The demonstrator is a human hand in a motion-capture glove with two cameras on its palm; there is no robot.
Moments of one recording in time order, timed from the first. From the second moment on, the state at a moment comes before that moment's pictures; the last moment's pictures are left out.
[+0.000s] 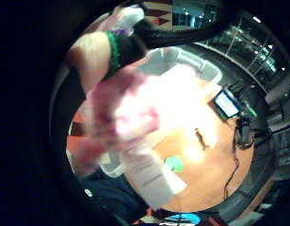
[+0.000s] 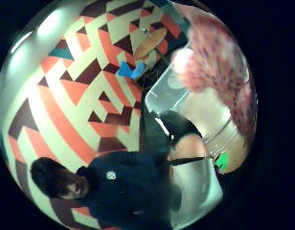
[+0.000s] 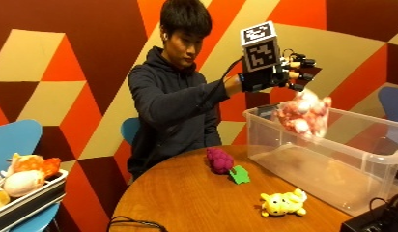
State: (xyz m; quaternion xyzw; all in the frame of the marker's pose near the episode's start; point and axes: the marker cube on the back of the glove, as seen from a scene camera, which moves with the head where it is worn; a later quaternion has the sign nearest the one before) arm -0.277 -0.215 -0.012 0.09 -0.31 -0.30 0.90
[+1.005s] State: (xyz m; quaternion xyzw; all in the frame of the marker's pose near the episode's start) arm -0.122 -0.292 0.120 -0.07 -0.10 -0.06 0.99
